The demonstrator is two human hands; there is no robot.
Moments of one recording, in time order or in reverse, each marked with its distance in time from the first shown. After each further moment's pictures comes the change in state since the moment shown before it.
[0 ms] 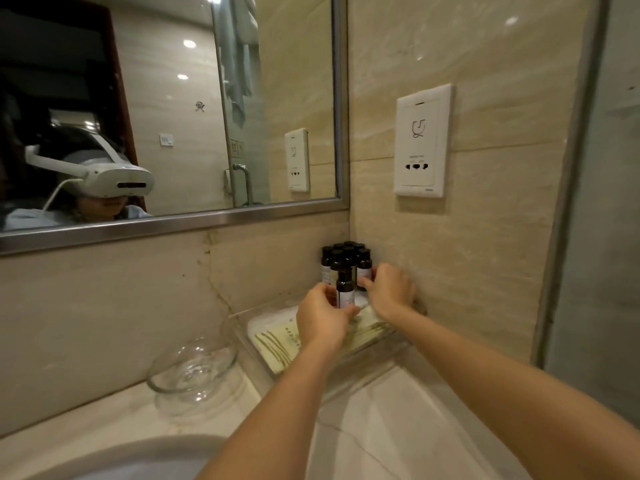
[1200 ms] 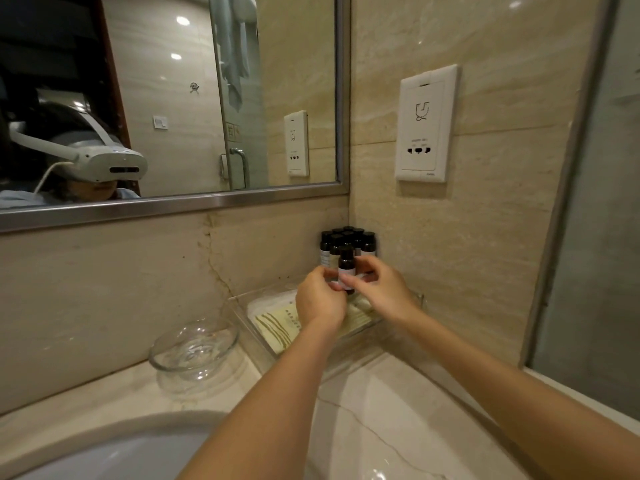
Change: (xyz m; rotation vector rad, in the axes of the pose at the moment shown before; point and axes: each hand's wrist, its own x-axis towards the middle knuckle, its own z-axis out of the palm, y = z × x) left_hand 0.001 0.000 0.001 0.025 0.047 -0.013; right_hand -0.035 0.012 -0.010 0.600 -0.239 -0.196
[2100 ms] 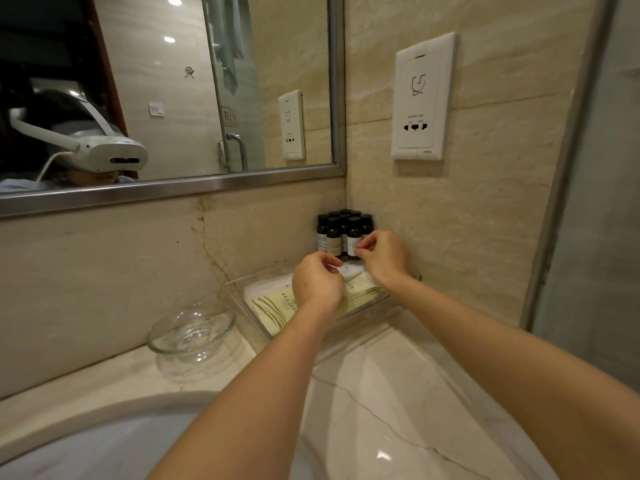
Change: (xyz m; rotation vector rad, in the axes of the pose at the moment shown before) left_hand 0.002 0.000 0.003 0.066 -0.007 -0.004; right_hand 0.035 0.004 0.001 -0.338 0.236 0.127
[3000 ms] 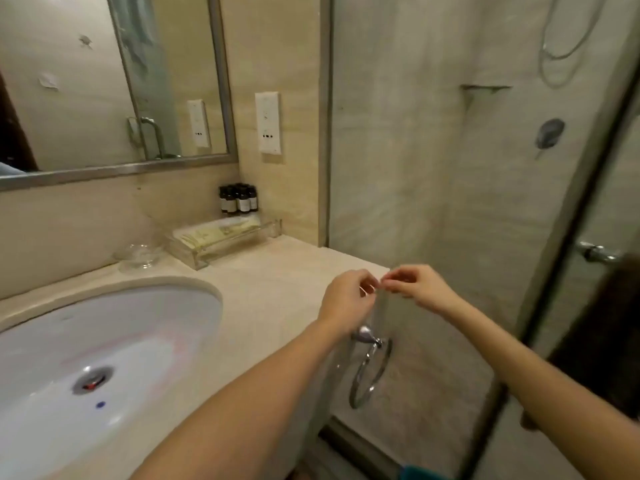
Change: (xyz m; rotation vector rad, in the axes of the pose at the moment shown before) left_hand -0.398 0.119 -0.005 -0.015 -0.549 0.511; right_hand -0.326 0.087 -0.387 0.085 -0.313 0.165
